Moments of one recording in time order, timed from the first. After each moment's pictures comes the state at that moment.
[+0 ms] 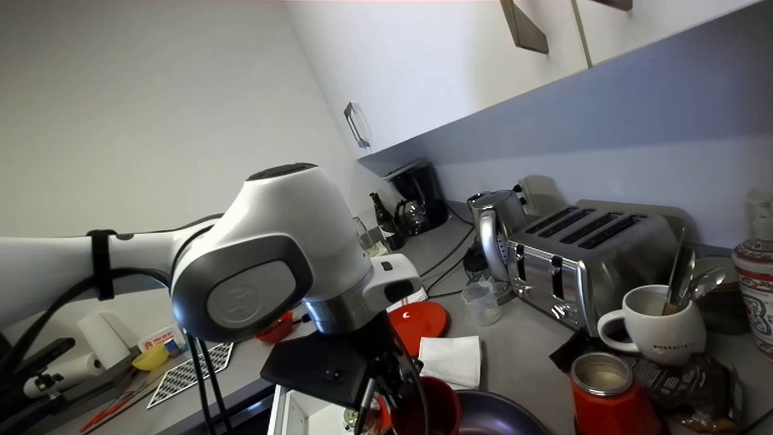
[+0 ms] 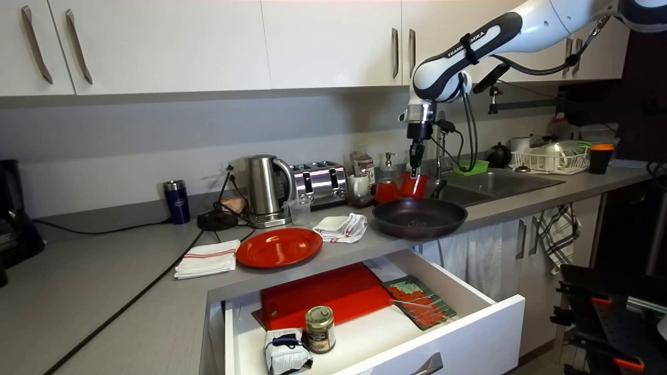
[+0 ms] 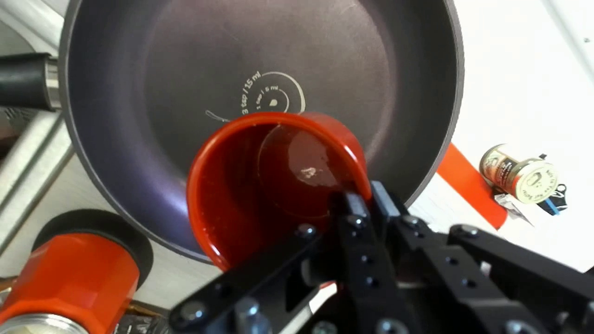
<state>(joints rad) -0.23 0.20 -0.08 -1.81 0.17 2.06 -0.48</state>
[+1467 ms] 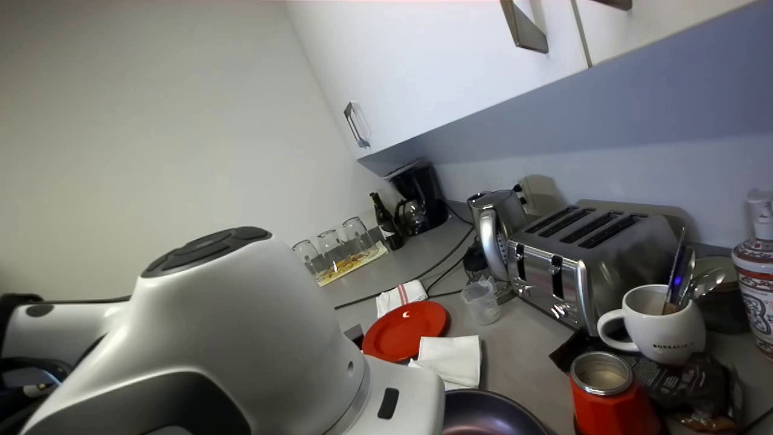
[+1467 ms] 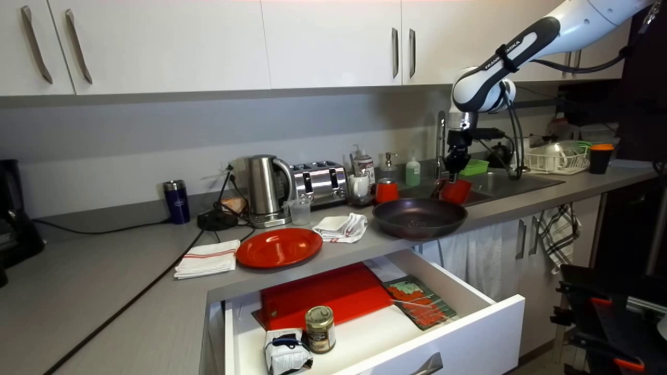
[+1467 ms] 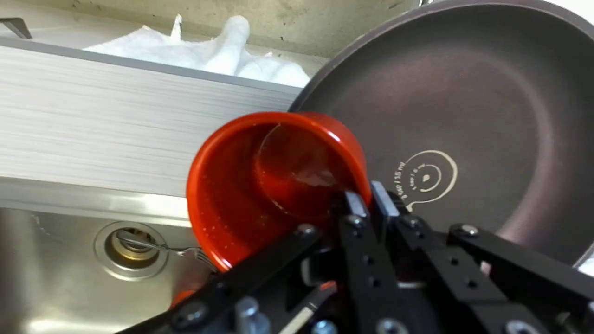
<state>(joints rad) -0.26 0.02 -0.25 -2.14 0.09 2.24 -0.09</state>
